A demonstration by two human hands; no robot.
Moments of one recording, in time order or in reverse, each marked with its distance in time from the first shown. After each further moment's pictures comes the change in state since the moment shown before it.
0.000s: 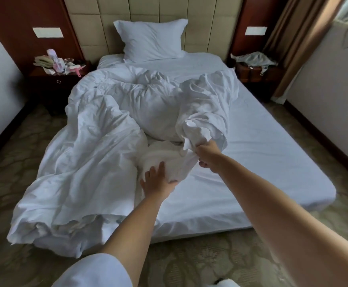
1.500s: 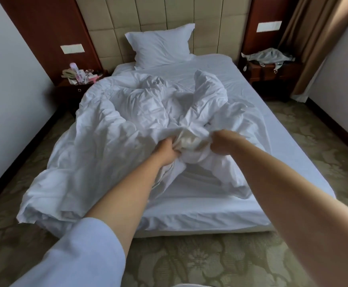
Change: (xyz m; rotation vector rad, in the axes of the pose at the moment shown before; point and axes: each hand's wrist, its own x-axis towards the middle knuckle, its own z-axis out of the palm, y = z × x) left_hand -0.015 0.202 -0.035 -0.341 0.043 0.170; right_hand 0.020 -0.005 -0.219 -1.389 -0.056 -0.533
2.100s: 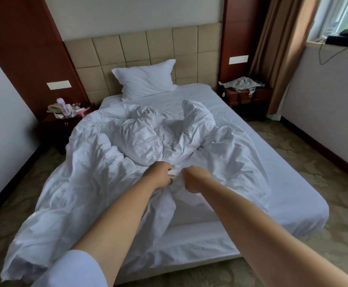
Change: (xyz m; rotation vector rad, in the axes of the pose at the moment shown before) left_hand -0.004 -0.017 -0.053 0.383 -0.103 0.130; right_hand -0.004 -0.101 0.021 0.129 0.020 -0.035
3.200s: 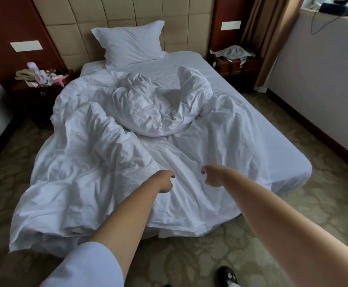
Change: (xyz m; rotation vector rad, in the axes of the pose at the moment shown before) left_hand -0.057 -0.093 0.072 -0.012 -0.433 -0.023; right_hand -0.037 -0.027 0.075 -0.008 -0.353 0.250
